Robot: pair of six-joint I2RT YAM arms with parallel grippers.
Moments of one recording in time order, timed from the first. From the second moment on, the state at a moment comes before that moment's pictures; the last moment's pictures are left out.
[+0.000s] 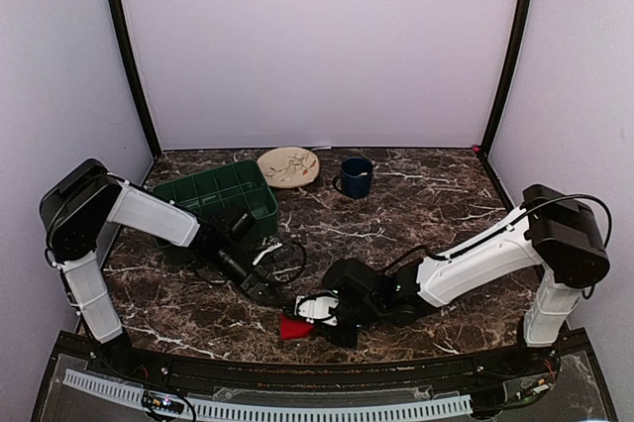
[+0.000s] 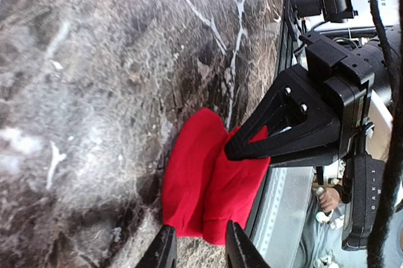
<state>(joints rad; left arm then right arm) -0.68 1.82 0.87 -0.30 0.97 -0.07 1.28 1.80 0.88 0.02 -0.09 -0.20</state>
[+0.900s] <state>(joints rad) -0.74 1.38 0.62 -0.06 0.42 -0.21 1.05 1.98 1.11 -0.19 -0.64 -0.01</state>
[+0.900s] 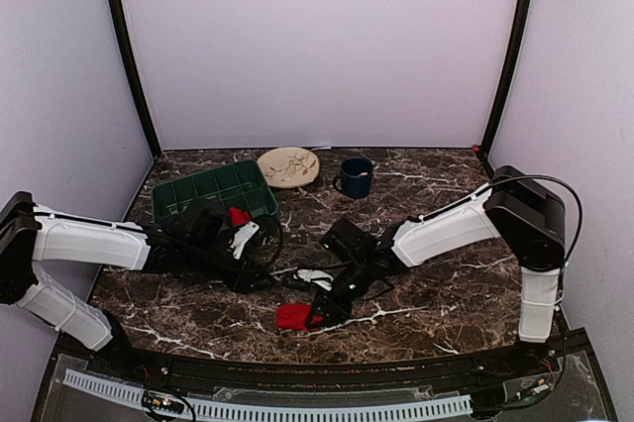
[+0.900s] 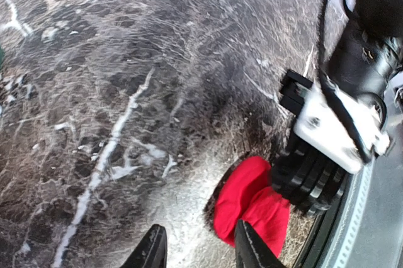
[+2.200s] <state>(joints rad) -1.27 1.38 0.66 -0.10 -0.08 0.24 0.96 2.15 1.26 -0.39 -1.01 0.18</state>
